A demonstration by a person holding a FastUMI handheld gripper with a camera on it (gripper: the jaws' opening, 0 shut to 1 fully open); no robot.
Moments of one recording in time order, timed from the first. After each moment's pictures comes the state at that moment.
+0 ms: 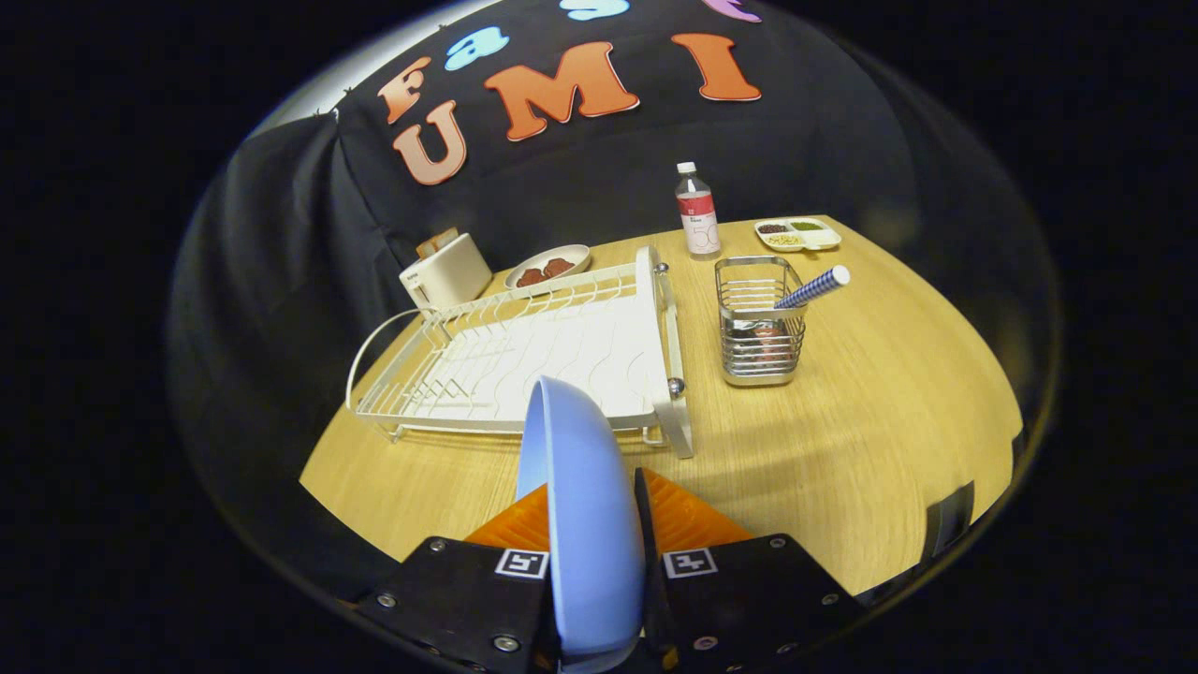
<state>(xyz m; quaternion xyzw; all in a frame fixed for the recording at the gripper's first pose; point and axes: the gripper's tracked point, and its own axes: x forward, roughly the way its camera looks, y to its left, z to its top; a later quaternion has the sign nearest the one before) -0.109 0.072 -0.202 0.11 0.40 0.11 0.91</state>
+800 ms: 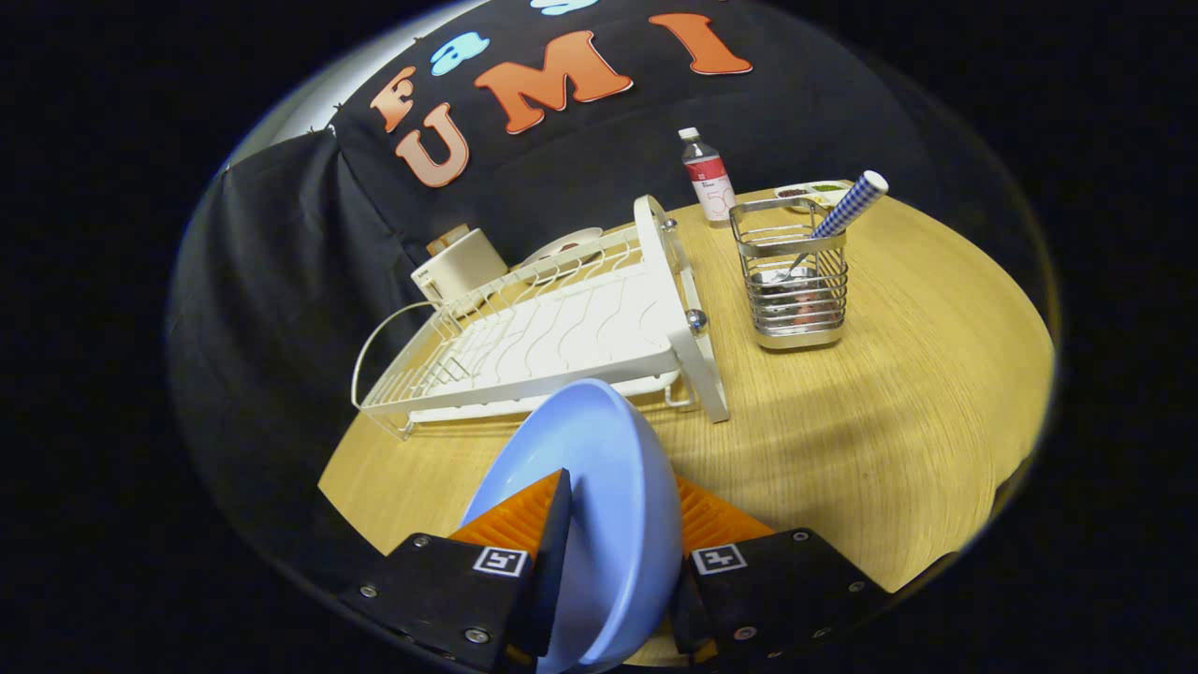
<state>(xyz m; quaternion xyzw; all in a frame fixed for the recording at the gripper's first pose) -0.098 0.077 -0.263 0.11 0.40 0.13 0.90</state>
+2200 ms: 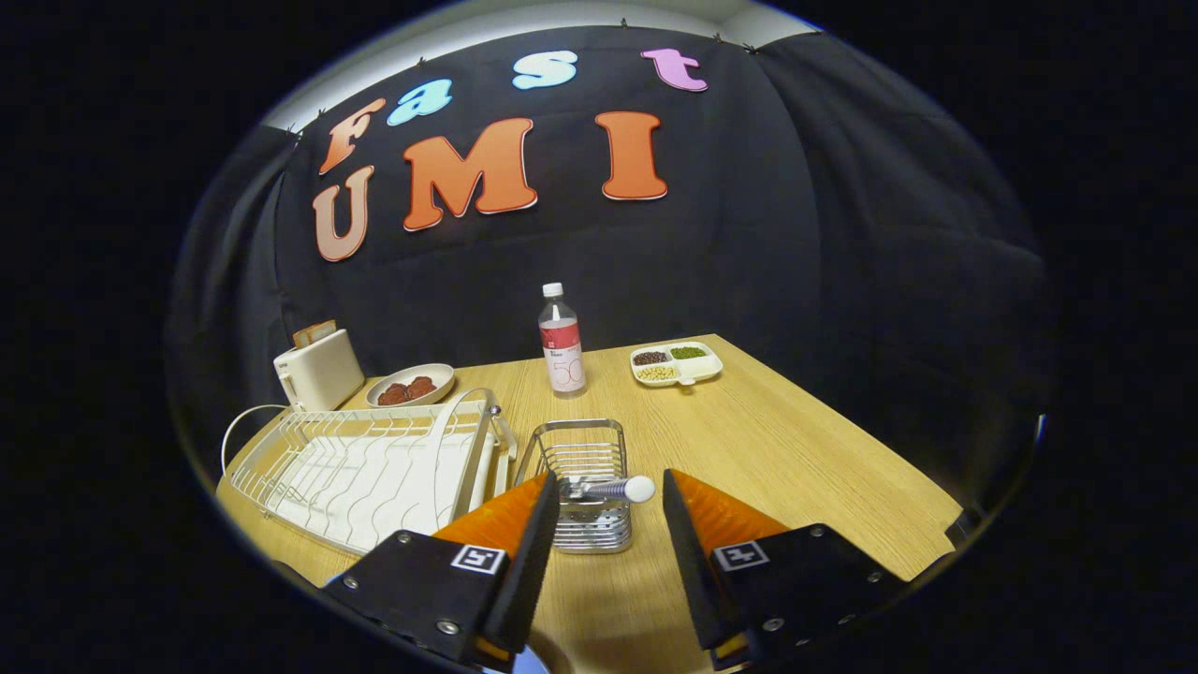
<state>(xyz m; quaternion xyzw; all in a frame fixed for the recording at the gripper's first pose) 0.026 -0.060 -0.181 0.03 0.22 -0.06 0.97</state>
